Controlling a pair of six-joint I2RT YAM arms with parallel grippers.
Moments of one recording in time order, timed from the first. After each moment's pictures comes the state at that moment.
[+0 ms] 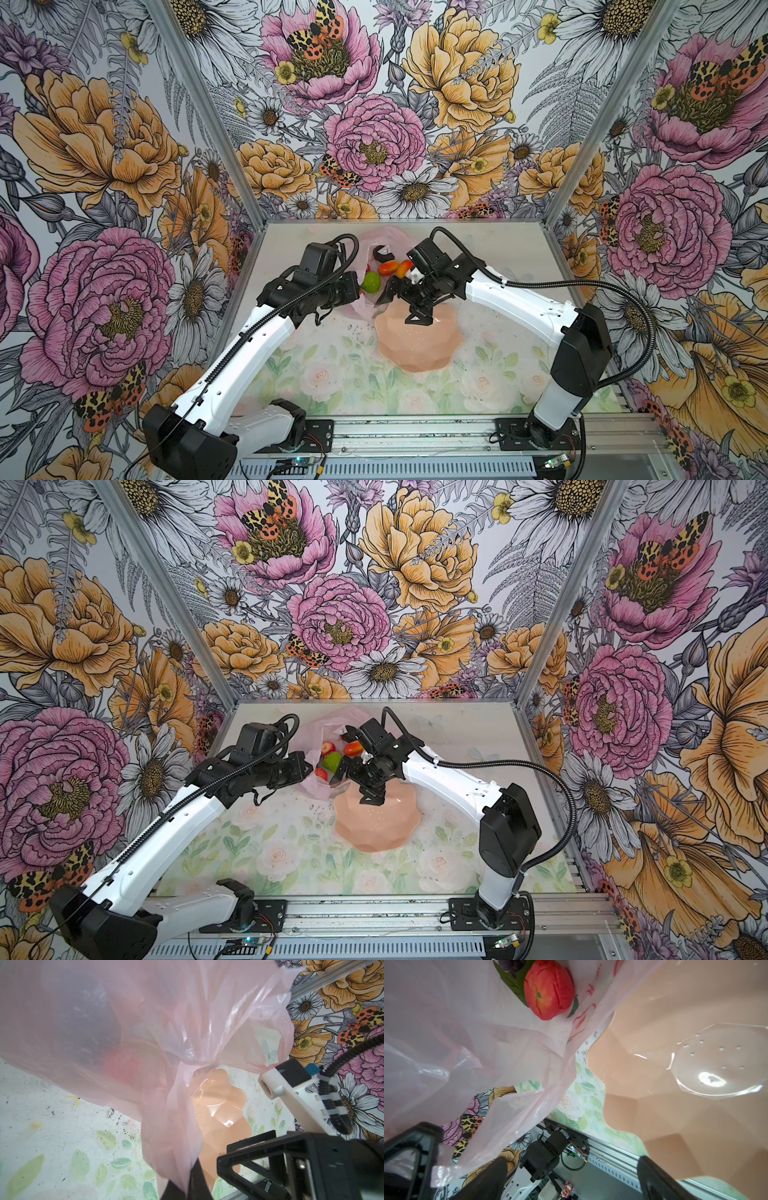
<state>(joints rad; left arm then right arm) -0.44 1.16 1.16 -0.82 0.15 -0.63 0.76 1.72 1.54 -0.90 -0.49 1.08</state>
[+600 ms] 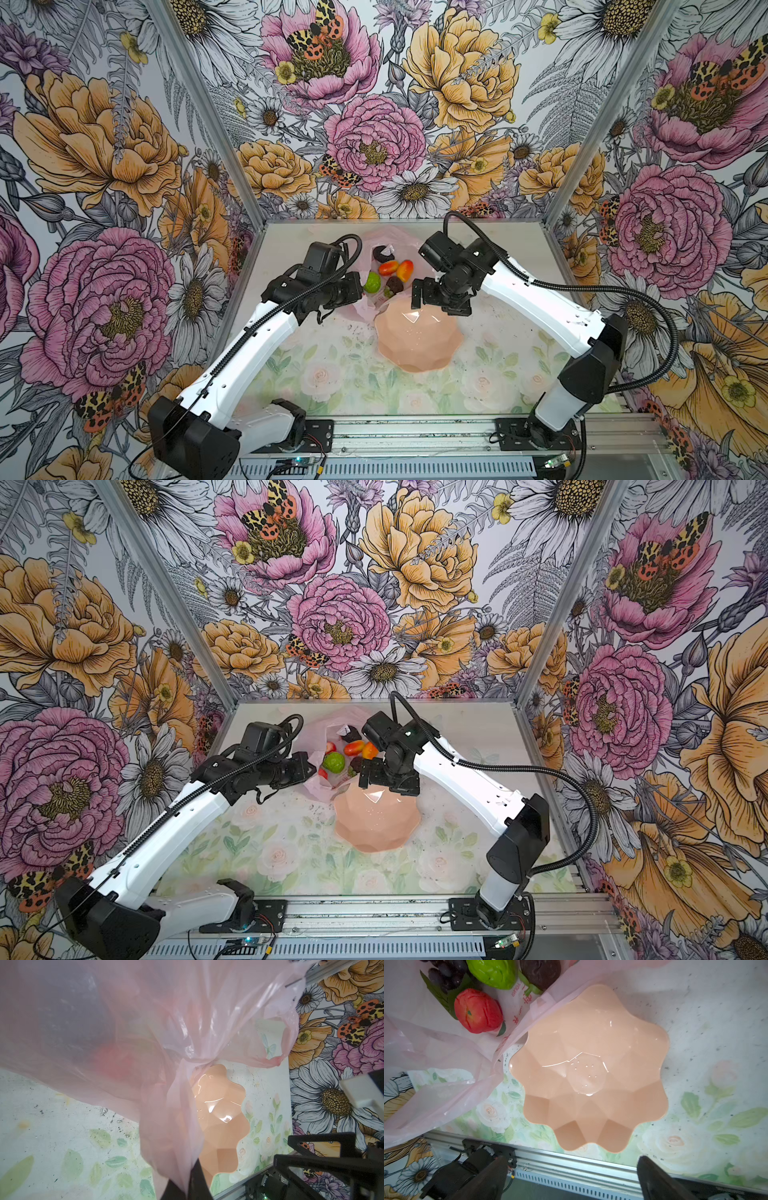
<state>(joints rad) -0.44 1.19 1.17 -0.81 0.19 -0.63 0.76 1.67 1.73 -1.37 -0.09 0.81</state>
